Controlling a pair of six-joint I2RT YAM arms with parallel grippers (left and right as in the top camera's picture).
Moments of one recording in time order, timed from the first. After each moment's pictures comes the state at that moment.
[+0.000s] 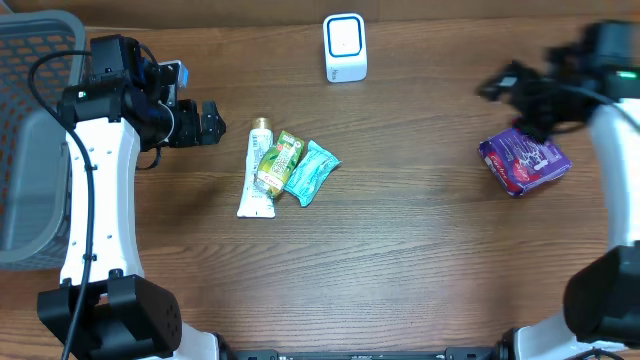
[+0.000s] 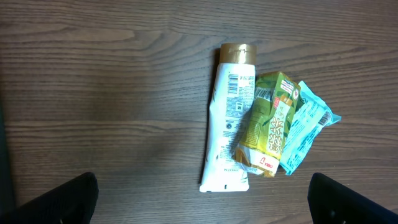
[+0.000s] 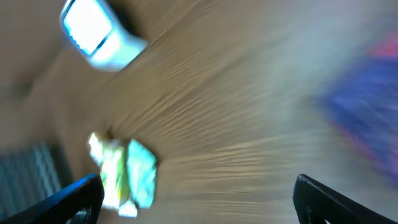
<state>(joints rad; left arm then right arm) 0.17 1.69 1.66 -1.17 0.22 0.06 -0.06 1.75 1.62 -0.98 -0.49 0.42</state>
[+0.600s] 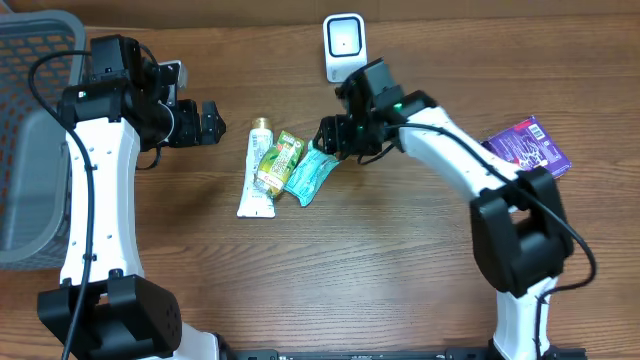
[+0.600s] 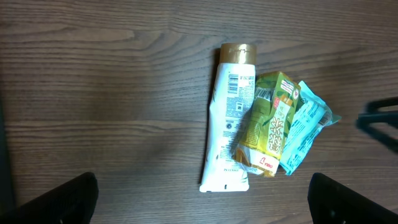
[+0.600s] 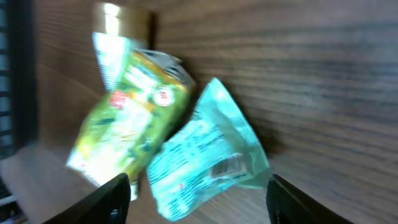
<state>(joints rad) 0.17 1.69 1.66 -1.17 0.22 0.06 0.49 2.10 1.61 -0.61 -0.45 0.43</state>
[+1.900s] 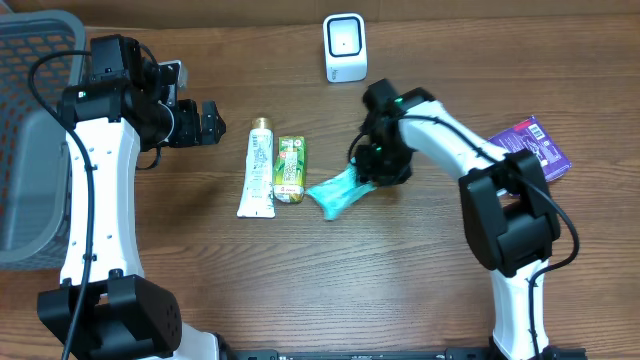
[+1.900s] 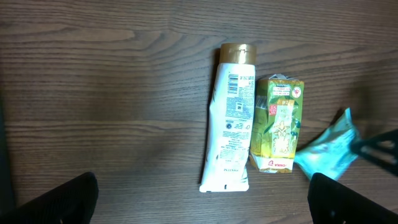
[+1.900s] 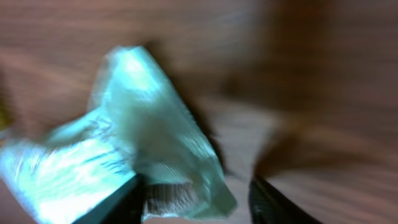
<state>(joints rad) 0.17 1.69 1.66 -1.17 0.22 0.06 0.42 2.21 1.66 -1.04 -0.27 0.30</state>
